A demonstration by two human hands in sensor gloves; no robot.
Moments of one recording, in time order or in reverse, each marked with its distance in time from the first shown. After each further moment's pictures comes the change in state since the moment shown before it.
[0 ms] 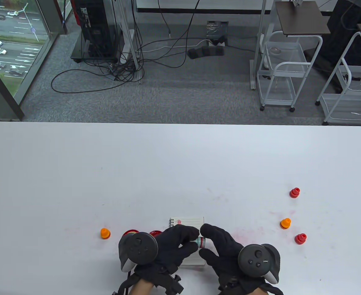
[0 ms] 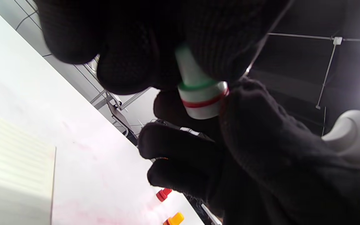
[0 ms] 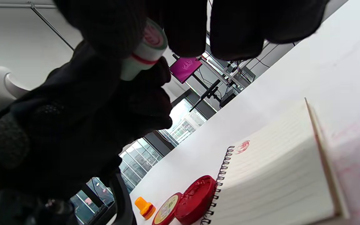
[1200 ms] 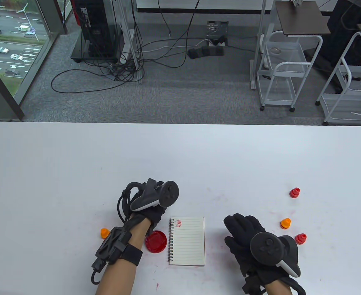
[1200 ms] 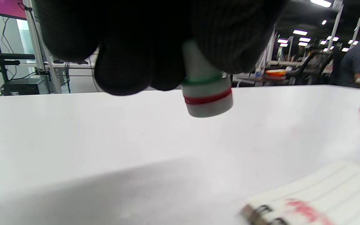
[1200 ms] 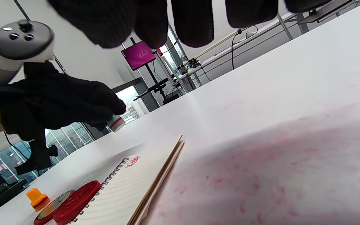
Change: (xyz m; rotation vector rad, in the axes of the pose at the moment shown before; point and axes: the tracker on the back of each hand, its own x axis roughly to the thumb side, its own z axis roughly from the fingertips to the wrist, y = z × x) left_hand -0.052 0.041 -0.100 -0.297 0.231 -0.861; right_hand -0.025 -0.045 0.004 0.060 0.205 0.346
